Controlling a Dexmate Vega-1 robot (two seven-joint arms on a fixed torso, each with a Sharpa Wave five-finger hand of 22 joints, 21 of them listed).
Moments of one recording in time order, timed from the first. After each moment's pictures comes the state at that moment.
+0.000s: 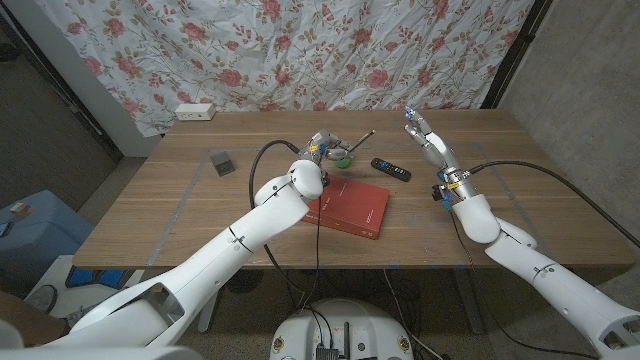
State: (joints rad) left arm 0.74 0.39 0.71 -1.97 0.11 0.79 0.35; left_hand 1.16 0.03 0.32 -0.17 0.18 1.17 -0.12 0.21 0.19 1.21 -0.20 0.19 0.18 0.57 -0.05 0.18 0.17 0.48 -0.05 0.20 0.17; right arm -0.92 -0.64 -0.40 -1.33 -0.27 0.75 -0.45; right_hand 0.04 0.07 0.35 -0.02 0.22 0.02 -0.21 0.19 0.17 0.15 0.09 0.18 0.19 0.07 0.08 0.21 0.26 0.25 0.02 0.18 0.16
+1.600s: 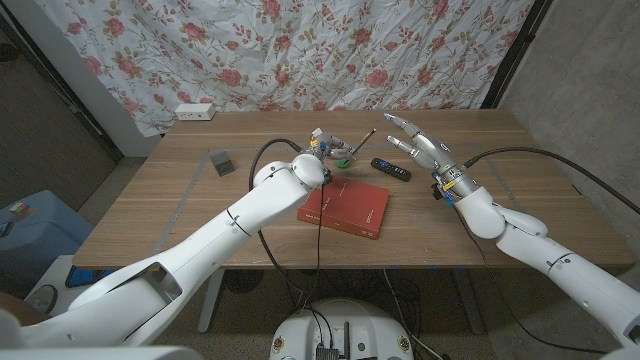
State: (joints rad) left arm 0.63 0.43 0.76 -1.97 -0.13 0.89 0.41; left_hand 1.16 0.03 0.30 -0.16 0.18 1.17 -0.12 0.21 0.19 1.21 -0.20 0.19 0.19 0.58 -0.06 0.18 0.16 0.49 -0.05 0.20 0.17; right arm -0.92 -0.75 -0.43 -1.47 -0.45 0.67 -0.47; right_hand 0.03 0.08 0.35 -0.02 0.22 0.05 -0.22 0.20 0.18 0.15 0.13 0.19 0.19 0.08 0.12 0.21 0.25 0.24 0.06 0.18 0.16
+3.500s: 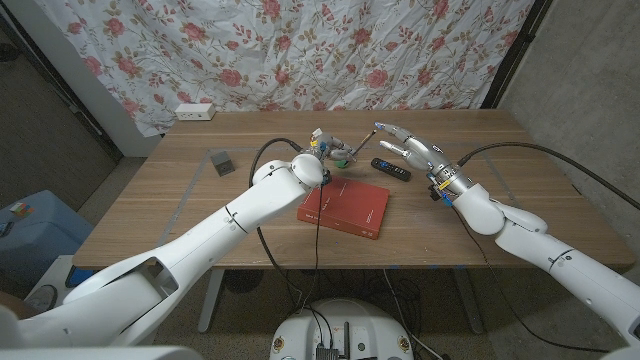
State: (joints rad) left arm 0.61 0.46 0.79 -1.95 -0.16 0.87 0.41; left_hand 1.17 0.04 0.29 -0.16 0.19 1.17 -0.12 0.21 0.19 1.22 -0.20 0.19 0.19 0.59 -0.06 0.18 0.17 0.49 -0.05 0.20 0.17; right arm -0.90 -0.77 -0.46 -1.49 -0.39 0.61 -0.35; right_hand 0.03 0.08 0.35 -0.02 0.23 0.10 -0.22 0.20 0.18 0.14 0.13 0.19 0.19 0.07 0.13 0.21 0.25 0.24 0.06 0.18 0.16
